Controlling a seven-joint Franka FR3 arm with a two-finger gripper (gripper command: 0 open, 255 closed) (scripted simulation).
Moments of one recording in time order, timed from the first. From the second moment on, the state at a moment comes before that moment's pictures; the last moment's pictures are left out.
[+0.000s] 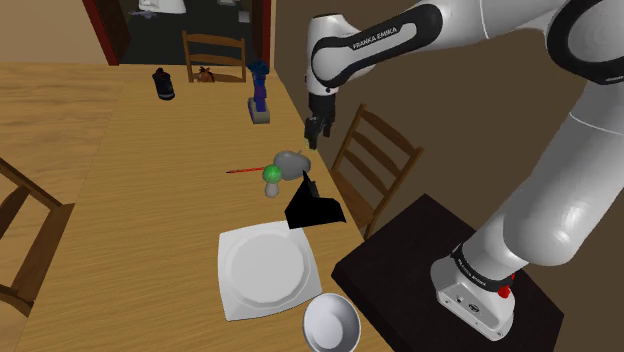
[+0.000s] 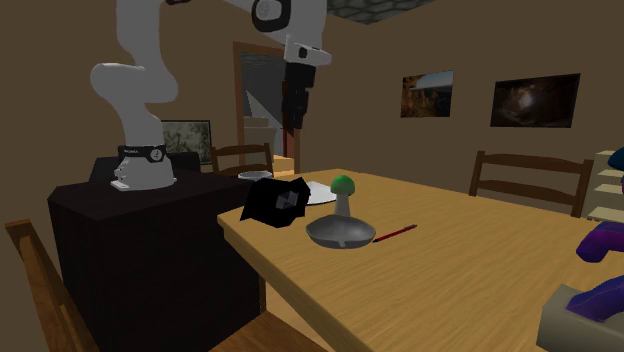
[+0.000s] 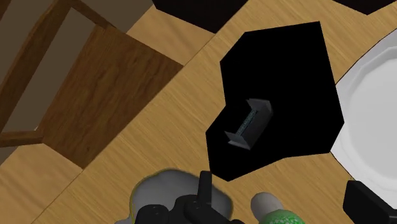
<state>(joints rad) 0.09 0.19 0.10 -2.00 0.00 2.03 -0.16</state>
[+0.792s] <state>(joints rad) 0.16 0.66 0.15 -1.58 0.01 2.01 -0.17</state>
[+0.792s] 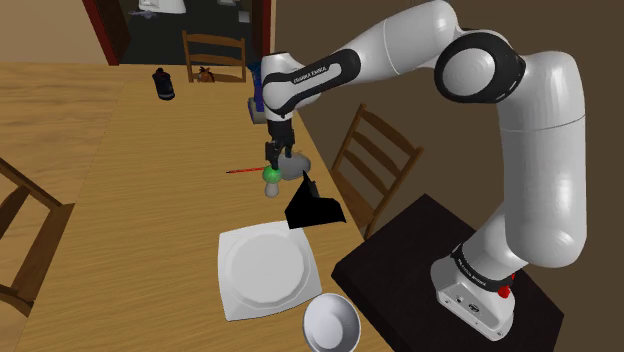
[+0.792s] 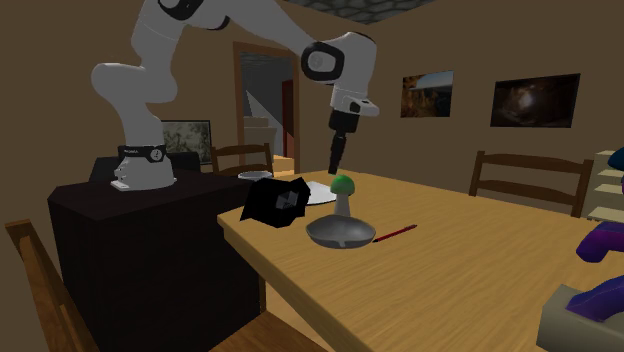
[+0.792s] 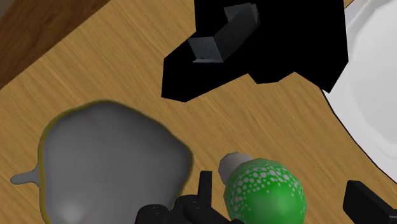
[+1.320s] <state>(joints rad) 0.17 0.75 0.15 -1.55 0.01 2.06 -0.17</state>
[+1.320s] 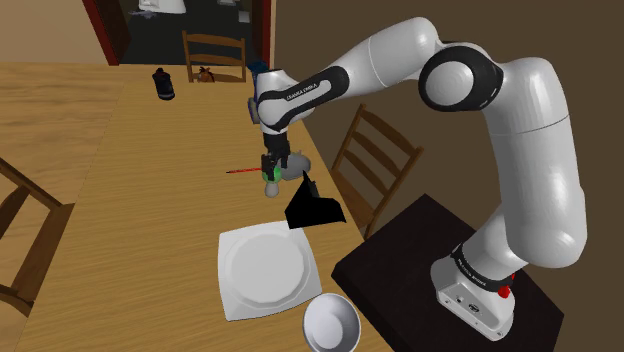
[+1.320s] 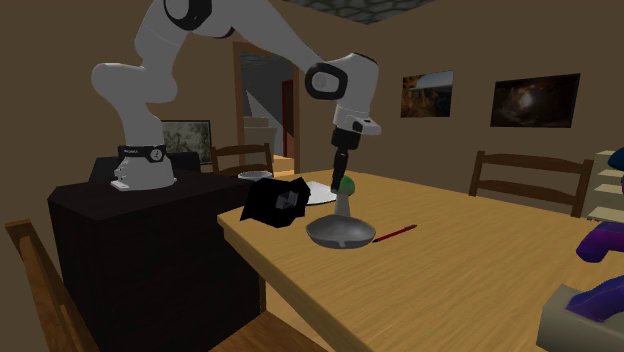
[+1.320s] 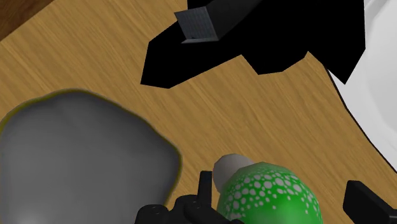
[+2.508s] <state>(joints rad) 0.17 0.76 0.15 -1.56 0.01 2.08 -0.17</state>
